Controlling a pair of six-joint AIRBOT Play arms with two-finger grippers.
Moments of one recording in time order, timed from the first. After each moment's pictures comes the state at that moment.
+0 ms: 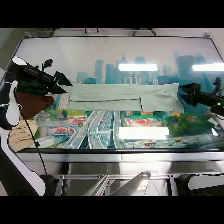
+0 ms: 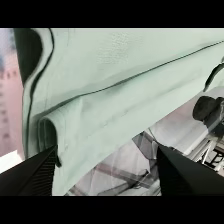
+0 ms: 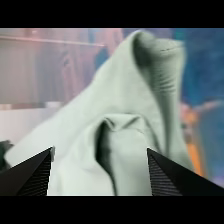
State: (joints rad) left arm 0.22 -2.14 2.00 0.76 -1.66 -1.37; right arm -0.57 -1.67 1.02 -0.25 1.04 0.81
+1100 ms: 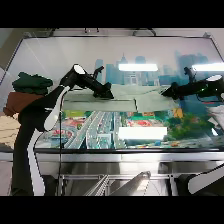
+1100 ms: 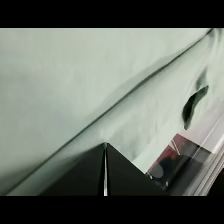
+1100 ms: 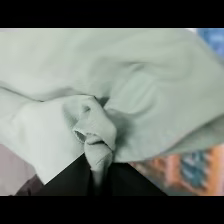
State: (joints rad) left arm -0.29 -2.25 1.98 0.71 -1.33 -1.39; right arm -0.31 -1.87 1.41 -0.65 1.28 1.02
